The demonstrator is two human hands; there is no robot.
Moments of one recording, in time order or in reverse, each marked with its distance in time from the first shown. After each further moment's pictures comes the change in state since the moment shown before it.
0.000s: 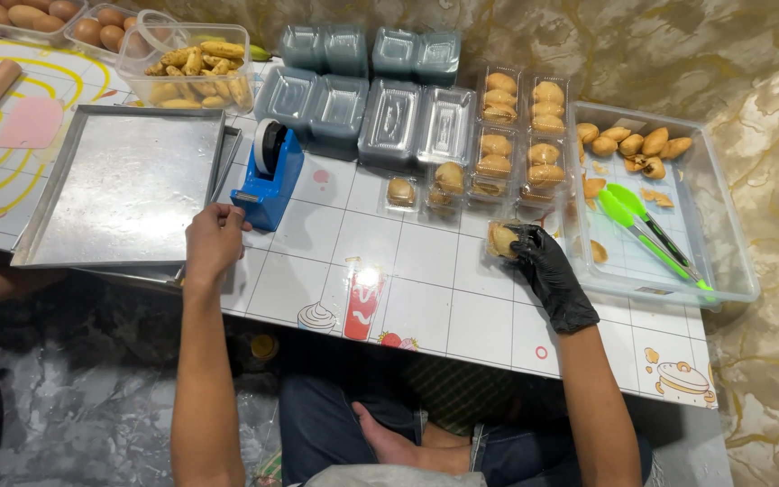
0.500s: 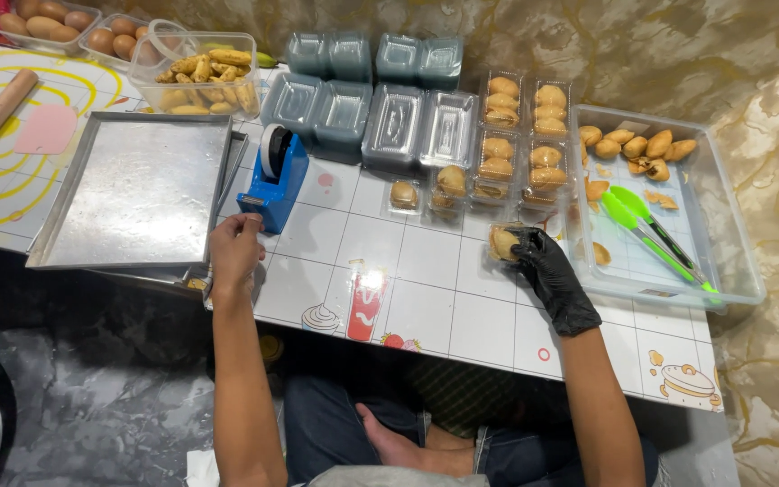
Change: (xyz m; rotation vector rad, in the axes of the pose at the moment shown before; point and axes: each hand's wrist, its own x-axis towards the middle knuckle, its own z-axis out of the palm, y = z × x) left_hand -0.016 -0.004 0.029 -0.339 0.098 -0.078; right_hand 0.001 0.001 -0.001 -0.008 -0.021 0.001
